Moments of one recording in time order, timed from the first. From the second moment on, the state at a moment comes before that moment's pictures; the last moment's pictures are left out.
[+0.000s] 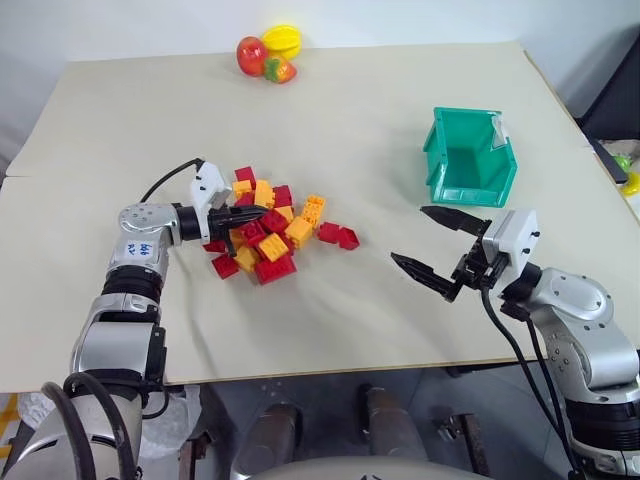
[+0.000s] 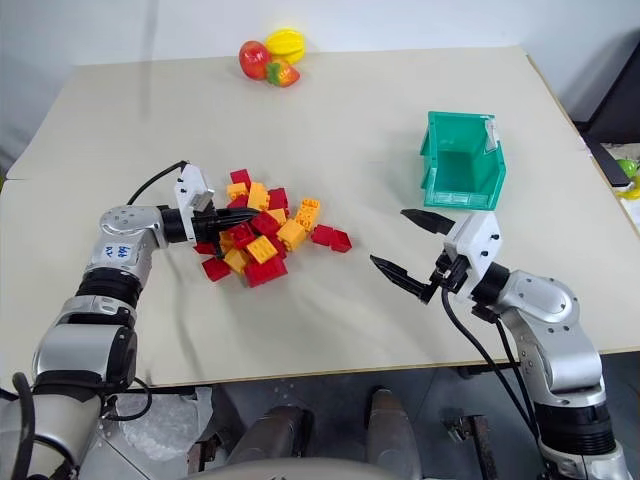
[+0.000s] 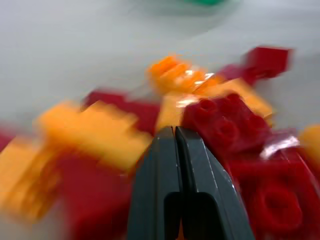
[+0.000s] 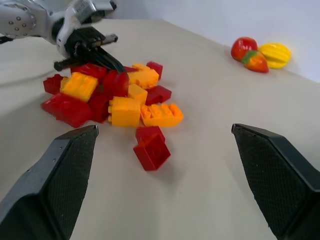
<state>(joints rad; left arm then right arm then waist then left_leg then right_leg) -0.90 0.50 0.00 0.95 -0.15 -0.14 -1.22 -0.12 -0.61 -0.13 -0.36 0.47 0.22 0.82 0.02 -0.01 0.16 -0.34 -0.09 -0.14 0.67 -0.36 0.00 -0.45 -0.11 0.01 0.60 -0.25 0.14</state>
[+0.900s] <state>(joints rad) -0.46 0.76 0.19 0.24 -0.34 0.46 -1.12 -0.18 -0.63 -0.13 -0.28 0.45 0.20 0.87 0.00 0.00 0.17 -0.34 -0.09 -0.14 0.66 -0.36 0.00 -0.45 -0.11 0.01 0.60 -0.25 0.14</state>
